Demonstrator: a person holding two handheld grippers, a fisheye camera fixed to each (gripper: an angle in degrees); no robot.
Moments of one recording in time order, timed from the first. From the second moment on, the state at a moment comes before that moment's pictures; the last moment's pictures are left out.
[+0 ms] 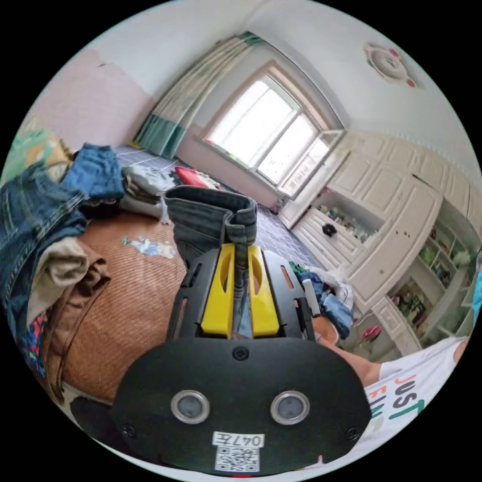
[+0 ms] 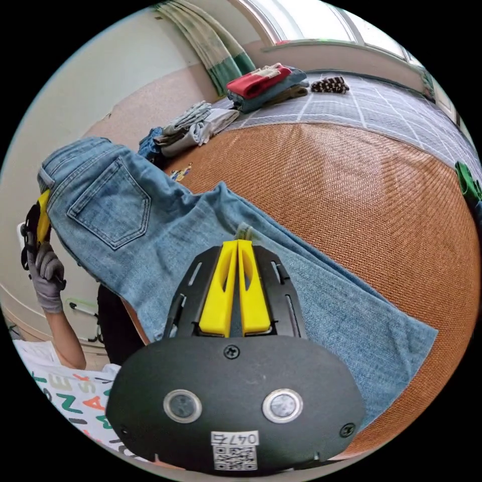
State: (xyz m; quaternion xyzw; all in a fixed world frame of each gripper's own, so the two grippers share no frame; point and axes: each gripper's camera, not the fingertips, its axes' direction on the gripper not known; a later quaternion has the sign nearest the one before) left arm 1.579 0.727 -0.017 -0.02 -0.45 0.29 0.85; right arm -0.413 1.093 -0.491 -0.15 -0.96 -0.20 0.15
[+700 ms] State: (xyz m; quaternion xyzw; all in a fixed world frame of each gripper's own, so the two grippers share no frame) left arm 1.387 1.006 0.404 -0.39 -0.35 0.33 0.79; right arm -0.469 1.387 -0.081 -0.37 -0.91 0.10 0.15
